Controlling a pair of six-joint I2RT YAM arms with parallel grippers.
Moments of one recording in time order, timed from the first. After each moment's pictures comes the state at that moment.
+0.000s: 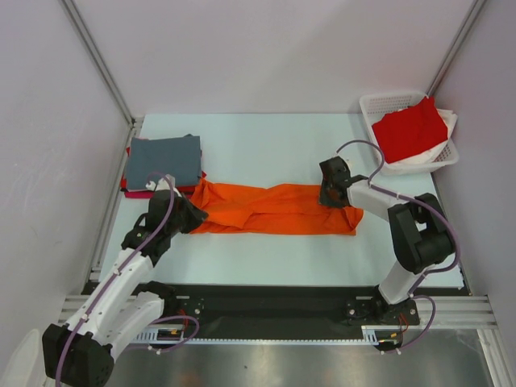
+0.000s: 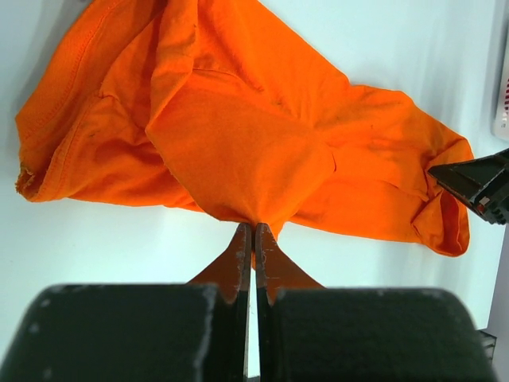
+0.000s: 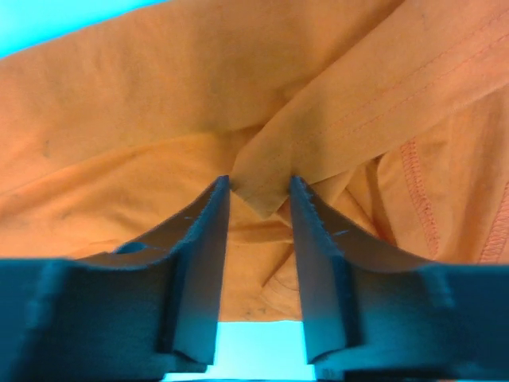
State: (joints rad) left arm -0.30 0.80 0.58 -0.42 0.01 -0.78; right arm 0.39 1.67 0.98 -0.31 0.21 0.56
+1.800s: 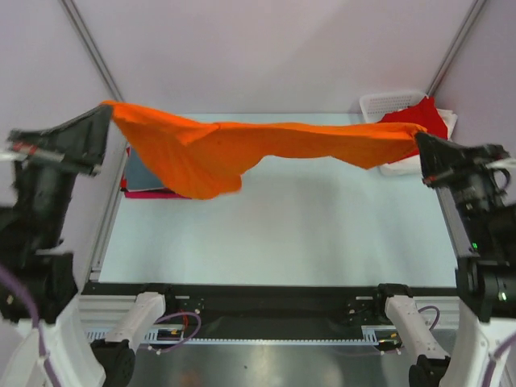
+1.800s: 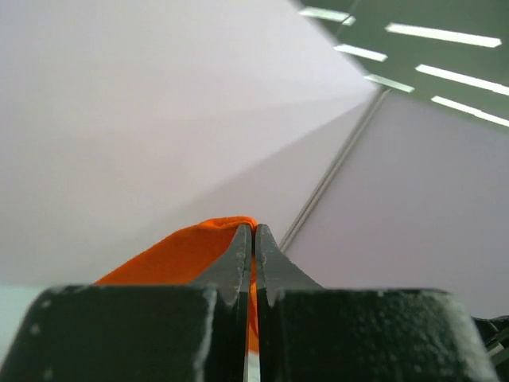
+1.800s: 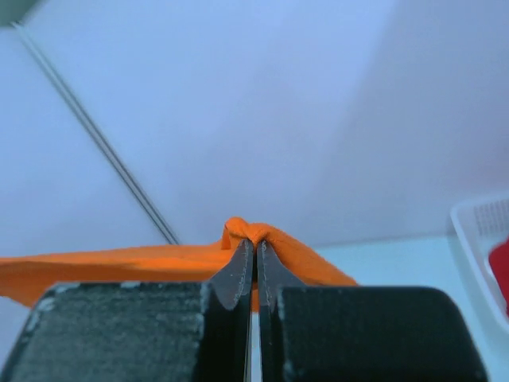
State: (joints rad) left arm -0.02 0.89 1.82 -0.50 0.25 -0.72; right arm -0.05 0.76 1.54 -0.54 -0.26 0.53
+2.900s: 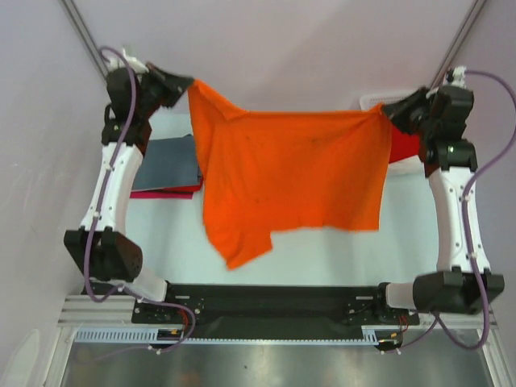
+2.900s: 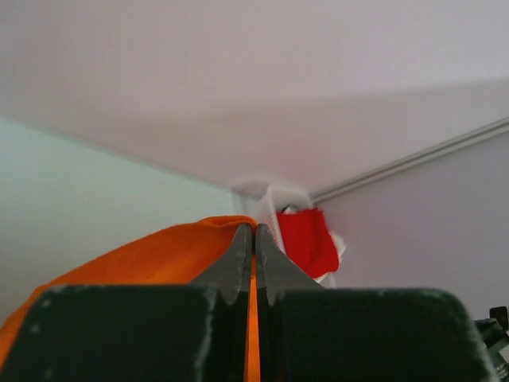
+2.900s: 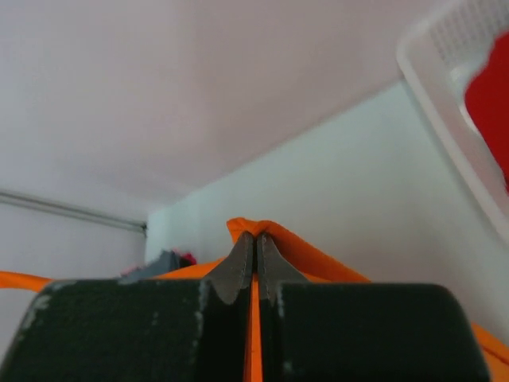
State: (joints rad) left arm -0.03 1.52 1.61 -0.19 0.33 -0.89; right arm -0.08 1.28 1.50 -0.48 -0.19 0.68
